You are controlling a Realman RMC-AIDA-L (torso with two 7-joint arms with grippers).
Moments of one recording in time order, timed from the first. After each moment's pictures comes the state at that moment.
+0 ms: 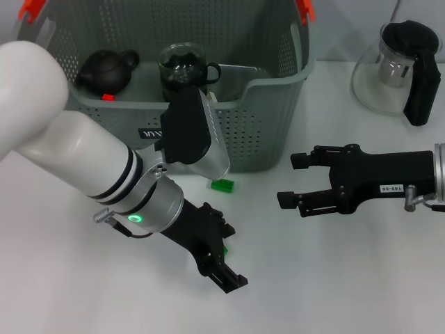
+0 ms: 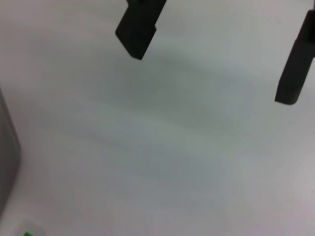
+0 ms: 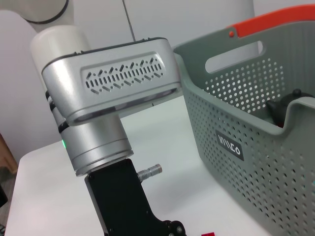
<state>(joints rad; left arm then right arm) -0.60 -2.17 1.49 1.06 2.37 1.36 -1.99 0.54 2.07 -1.01 -0.79 -1.91 -1.50 1.56</state>
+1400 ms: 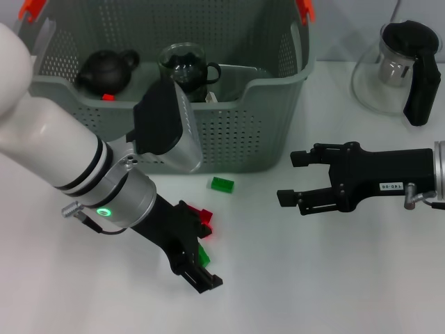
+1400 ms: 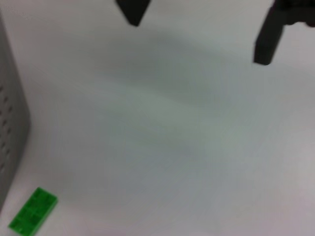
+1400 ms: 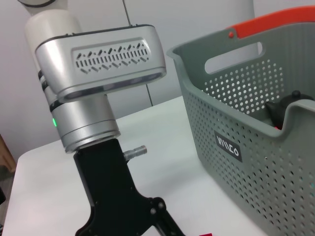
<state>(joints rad) -0.58 -2.17 1.39 1.14 2.43 1.51 -1.97 0.55 2.07 -1.01 -0.79 -1.91 -1.50 1.55</state>
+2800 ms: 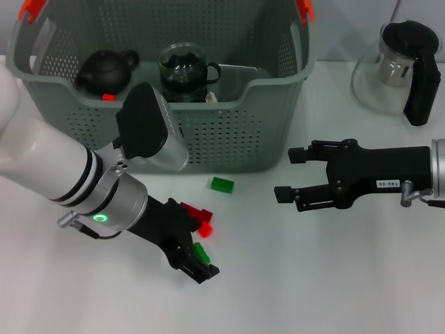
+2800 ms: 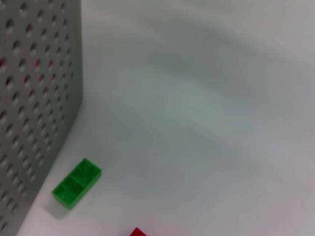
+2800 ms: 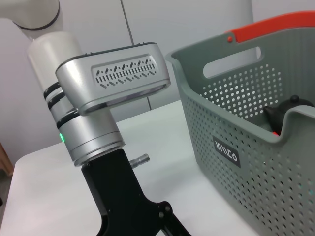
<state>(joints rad) -0.52 -2.18 1.36 1.11 2.44 1.40 -1.99 0.56 2.08 -1.00 -0.78 -1.91 -1.49 1.54</state>
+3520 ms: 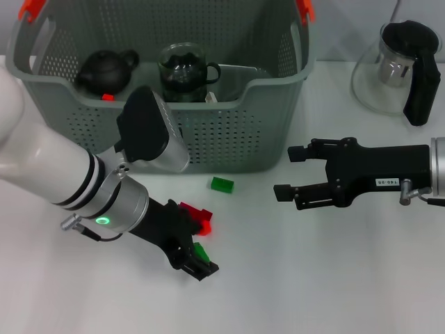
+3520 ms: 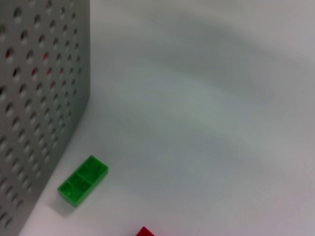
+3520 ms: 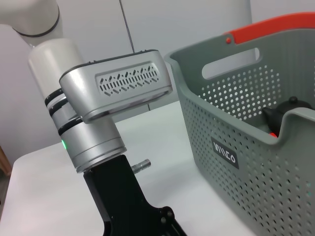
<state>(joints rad) -0.52 -2.18 1.37 1.08 2.44 1.35 -1.99 0.56 2.08 -1.00 -0.78 -1.90 -1.49 1.54</state>
